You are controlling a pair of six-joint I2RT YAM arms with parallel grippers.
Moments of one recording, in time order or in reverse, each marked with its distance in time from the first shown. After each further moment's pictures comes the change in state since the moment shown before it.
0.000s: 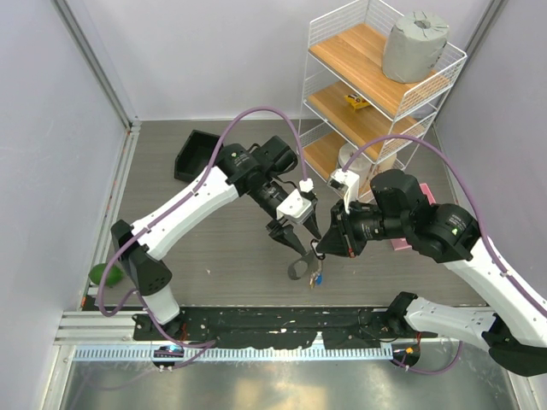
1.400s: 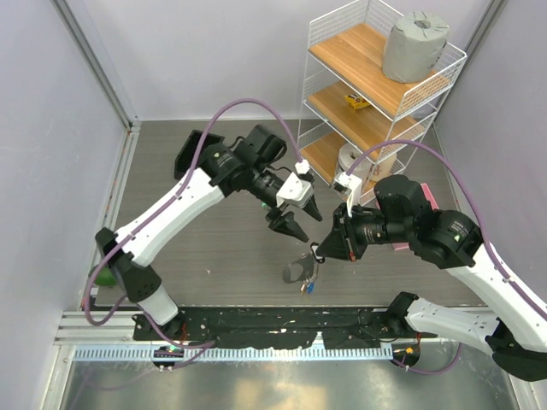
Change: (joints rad) left arm 0.039 -0.122 -0.088 0.313 -0.061 -0.325; right arm 0.000 -0.048 -0.058 0.048 -0.020 0.040
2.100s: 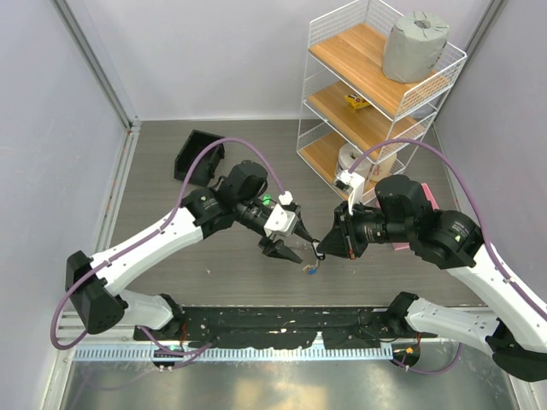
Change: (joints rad) left arm -0.039 -0.252 -0.529 0.477 -0.035 -0.218; right arm 0.000 -0.002 0.000 0.001 0.048 0.019
